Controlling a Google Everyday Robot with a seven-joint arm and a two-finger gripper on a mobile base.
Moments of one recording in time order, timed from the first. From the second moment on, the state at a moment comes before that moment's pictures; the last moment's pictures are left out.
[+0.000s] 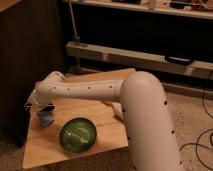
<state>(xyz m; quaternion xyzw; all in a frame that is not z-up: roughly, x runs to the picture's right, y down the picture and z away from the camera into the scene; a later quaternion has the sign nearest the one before) -0.397 0.093 0.767 -0.37 0.19 0.90 0.08</state>
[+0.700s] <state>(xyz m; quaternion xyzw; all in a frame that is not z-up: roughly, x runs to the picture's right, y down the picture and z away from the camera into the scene) -0.402 0.109 0.779 -0.35 0.18 0.91 0.10</state>
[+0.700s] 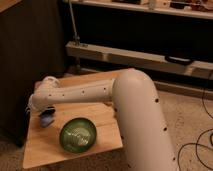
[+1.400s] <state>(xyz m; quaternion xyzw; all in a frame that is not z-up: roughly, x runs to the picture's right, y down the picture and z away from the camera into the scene) -0.397 0.117 0.793 -0.28 0.17 0.94 0.12</state>
